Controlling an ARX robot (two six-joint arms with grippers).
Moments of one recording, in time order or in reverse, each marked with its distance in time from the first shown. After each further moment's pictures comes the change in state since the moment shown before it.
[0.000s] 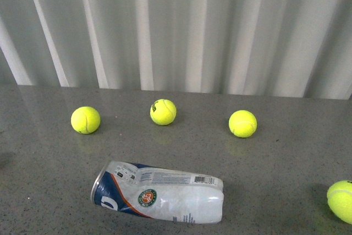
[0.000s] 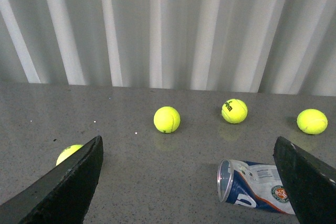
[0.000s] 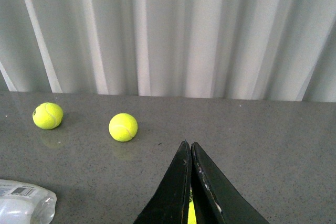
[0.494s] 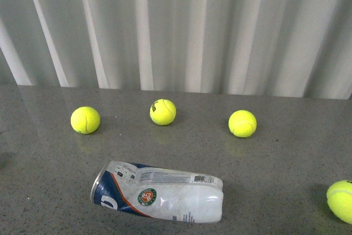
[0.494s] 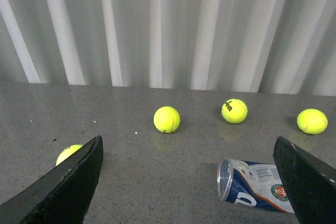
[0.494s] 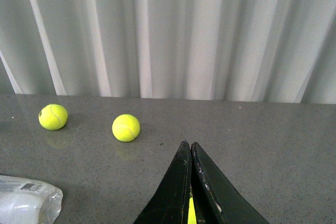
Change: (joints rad) left arm 0.000 0.000 0.000 0.000 0.000 0.000; right arm 0.000 -0.214 0.000 -0.209 0.000 0.002
